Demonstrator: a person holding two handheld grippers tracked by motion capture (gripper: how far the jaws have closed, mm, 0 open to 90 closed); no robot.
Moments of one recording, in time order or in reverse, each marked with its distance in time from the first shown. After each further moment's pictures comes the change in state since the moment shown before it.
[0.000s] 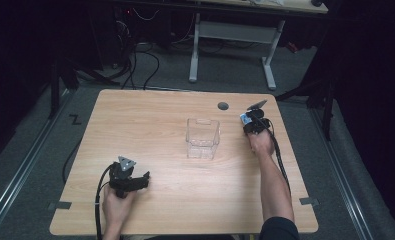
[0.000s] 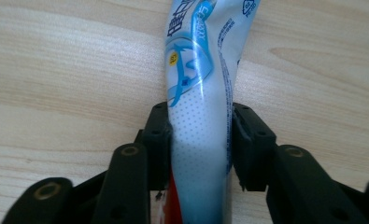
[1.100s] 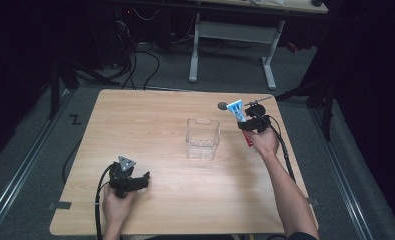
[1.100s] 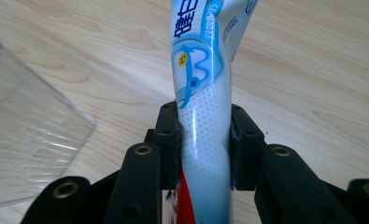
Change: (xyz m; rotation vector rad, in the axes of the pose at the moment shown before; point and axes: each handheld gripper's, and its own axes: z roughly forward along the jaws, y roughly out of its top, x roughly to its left) left arm 0.000 0.000 0.000 -0.001 -0.004 0.000; right arm 0.019 -0.014 -0.076 -0.236 0.218 -0.182
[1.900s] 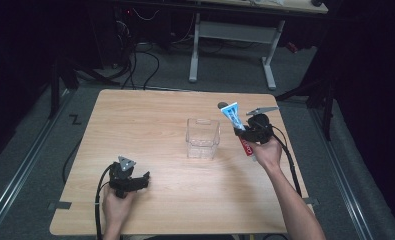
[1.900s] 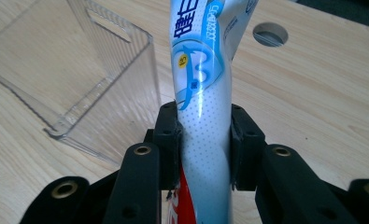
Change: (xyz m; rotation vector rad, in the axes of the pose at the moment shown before) left arm 0.000 0.000 0.000 0.000 -0.002 -0.001; right arm 0.029 -0.029 -0.043 -0.148 0.116 -0.090
